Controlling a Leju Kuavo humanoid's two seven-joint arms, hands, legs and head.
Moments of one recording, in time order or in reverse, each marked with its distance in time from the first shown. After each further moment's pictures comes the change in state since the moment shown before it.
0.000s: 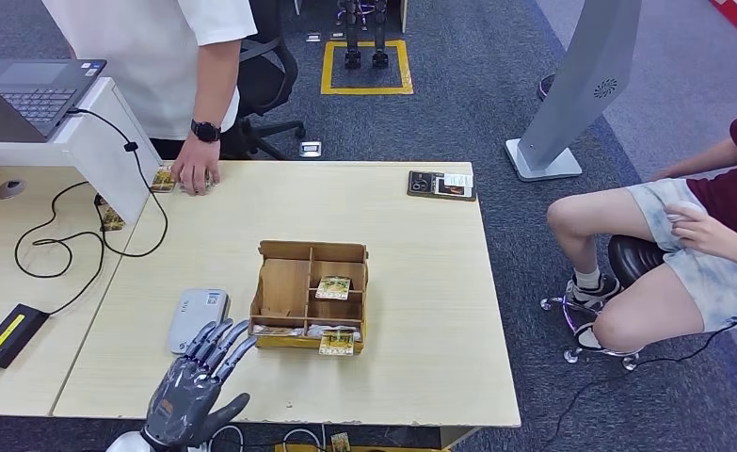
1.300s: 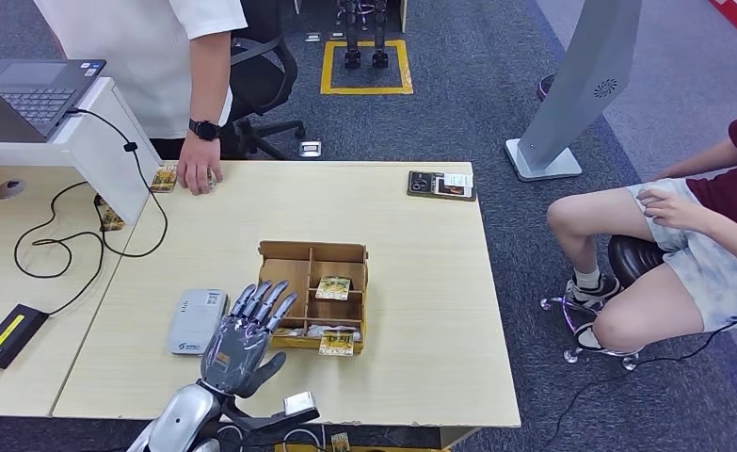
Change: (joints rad) left arm -0.204 -0.192 -0.068 0.175 -0.195 -0.115 0.228; right arm -0.011 0.000 0.035 -0.006 -0.001 0.028 0.016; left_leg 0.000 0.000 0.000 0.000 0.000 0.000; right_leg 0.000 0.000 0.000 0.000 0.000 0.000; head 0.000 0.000
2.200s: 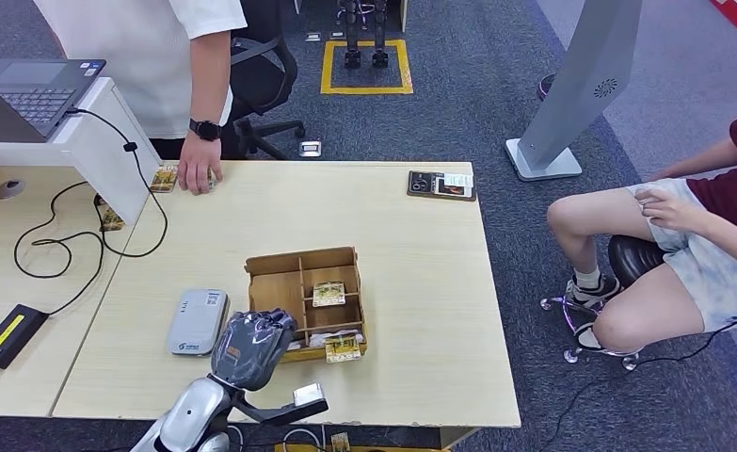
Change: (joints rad) left arm -0.036 -0.021 -0.031 0.047 0.026 -0.014 0.053; right arm -0.002 0.000 0.021 -0.004 -0.002 -0.001 0.002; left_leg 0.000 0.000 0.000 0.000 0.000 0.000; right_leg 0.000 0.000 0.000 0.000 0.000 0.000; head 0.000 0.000
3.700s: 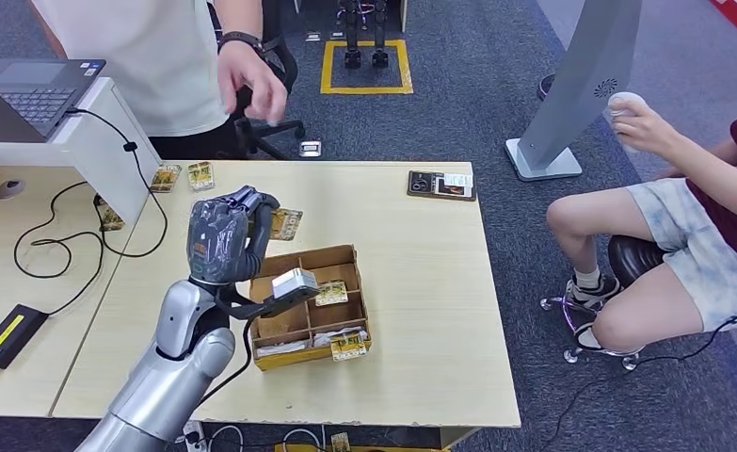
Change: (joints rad) left arm -0.317 -0.097 0.075 -0.020 0.217 0.142 -0.104; right arm -0.024 0.000 0.086 -0.012 0.001 0.042 -0.012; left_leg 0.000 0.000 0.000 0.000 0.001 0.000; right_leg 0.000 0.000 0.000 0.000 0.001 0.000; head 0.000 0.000
